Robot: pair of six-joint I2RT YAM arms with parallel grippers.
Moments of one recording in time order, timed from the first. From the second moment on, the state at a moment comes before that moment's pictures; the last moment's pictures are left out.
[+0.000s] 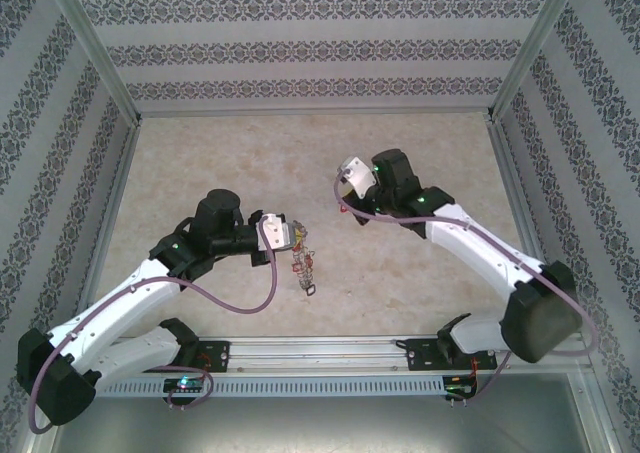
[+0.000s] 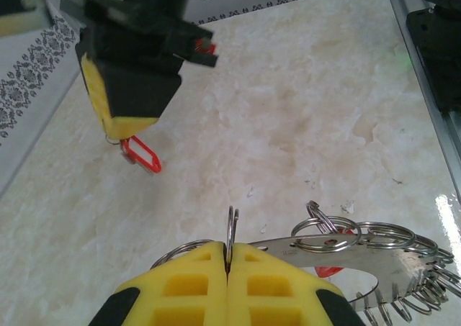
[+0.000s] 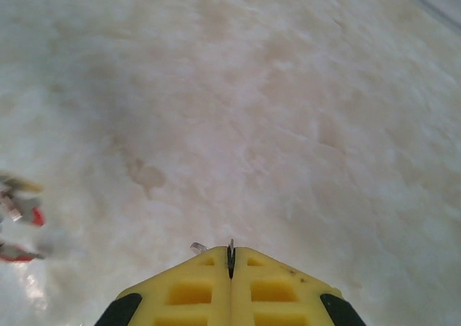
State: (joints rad) left arm -0.61 0.97 0.79 -0.33 0.53 0.67; right arm 0.53 1.32 1.01 -0.39 -0.27 -0.29
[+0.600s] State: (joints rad) left arm -0.61 0.99 0.79 -0.35 0.54 0.68; right arm 0.68 1.04 0.79 -0.21 -0.66 -0.56
